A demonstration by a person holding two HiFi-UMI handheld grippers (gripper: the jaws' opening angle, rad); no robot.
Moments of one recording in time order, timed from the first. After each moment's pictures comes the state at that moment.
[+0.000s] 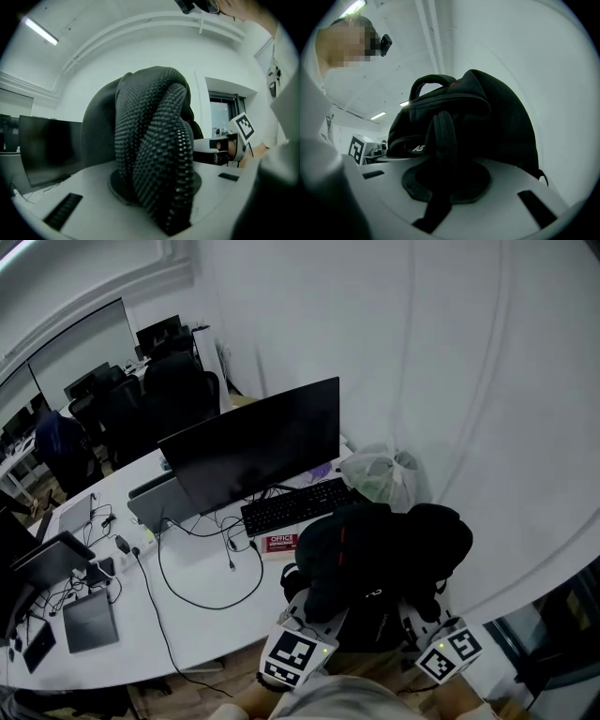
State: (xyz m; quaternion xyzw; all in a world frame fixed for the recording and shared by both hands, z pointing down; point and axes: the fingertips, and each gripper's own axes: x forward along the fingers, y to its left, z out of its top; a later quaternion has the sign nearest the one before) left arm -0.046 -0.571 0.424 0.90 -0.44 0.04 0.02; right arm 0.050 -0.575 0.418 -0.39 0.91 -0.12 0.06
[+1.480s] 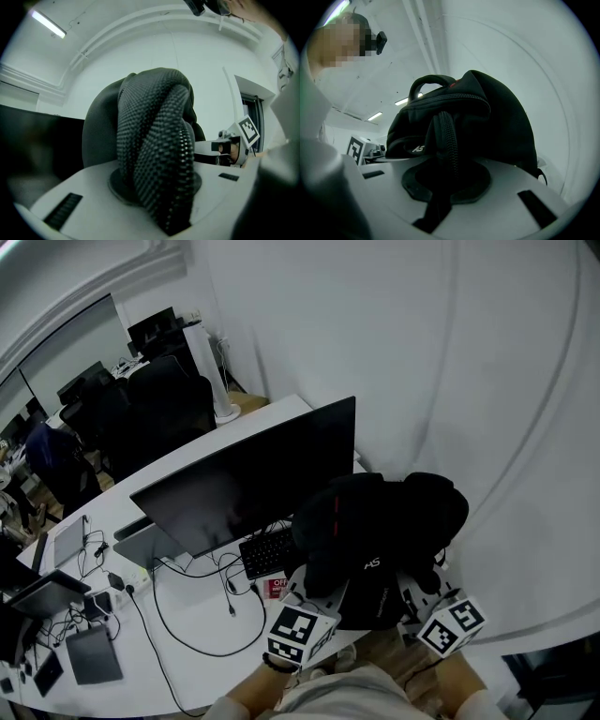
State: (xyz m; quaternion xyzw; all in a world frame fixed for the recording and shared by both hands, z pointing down) left arm -0.097 -0.826 0.416 0.88 -0.47 0.03 0.05; right arm 0.000 -0.834 0.408 -0.38 0.91 -0.14 0.06
